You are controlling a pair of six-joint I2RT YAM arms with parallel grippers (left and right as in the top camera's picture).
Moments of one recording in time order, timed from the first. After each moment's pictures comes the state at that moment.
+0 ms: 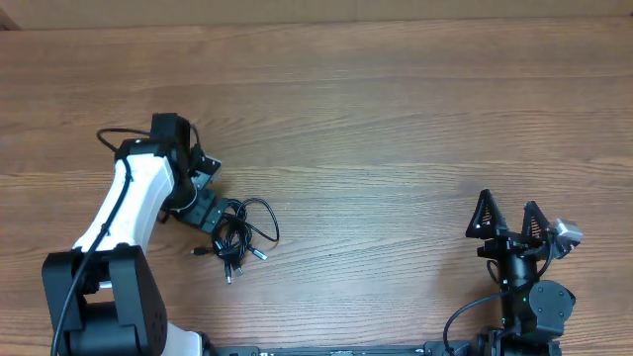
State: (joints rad) left arm 0.05 1.67 1.10 -1.02 -0.09 0.44; right arm -0.18 0.01 0.02 -0.03 -0.12 0.45
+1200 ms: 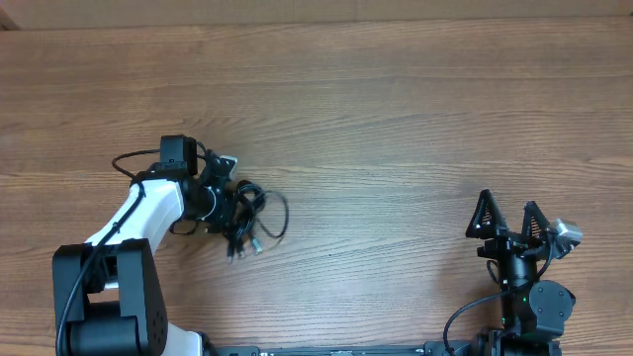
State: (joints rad) left arm 0.05 1.67 0.87 -0.60 0.30 0.29; right arm -0.18 0.01 0.02 -0.03 -0.12 0.45
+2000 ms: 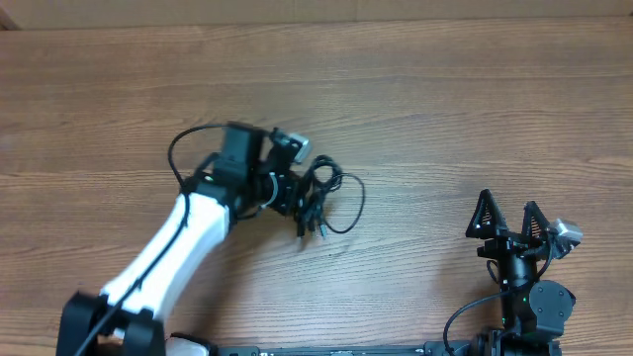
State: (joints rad) left arm -0.34 1.47 0.92 -0.43 0.46 0.06; right arm -0.18 0.01 0.02 -0.03 -0.12 0.45
